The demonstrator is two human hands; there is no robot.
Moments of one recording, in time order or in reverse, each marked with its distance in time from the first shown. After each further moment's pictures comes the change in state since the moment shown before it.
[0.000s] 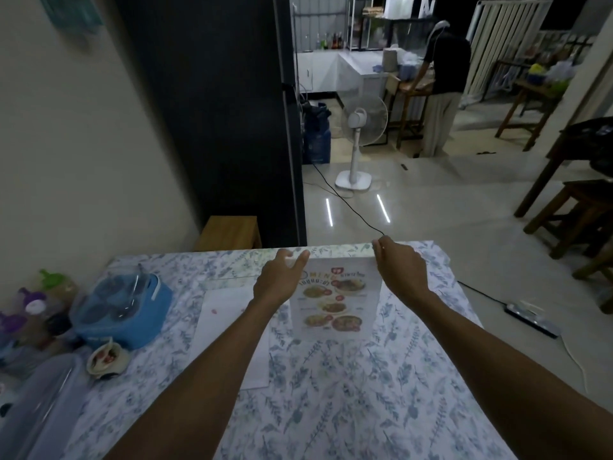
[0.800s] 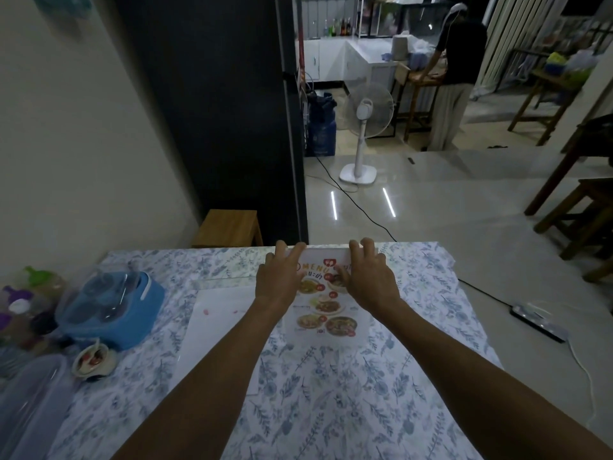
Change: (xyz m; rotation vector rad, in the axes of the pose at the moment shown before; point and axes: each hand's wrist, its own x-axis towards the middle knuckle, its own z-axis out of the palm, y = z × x) left_hand 0.031 -0.002 0.032 0.403 0.151 0.293; right_hand 0.009 -0.014 0.050 -0.011 -0.156 -0.100
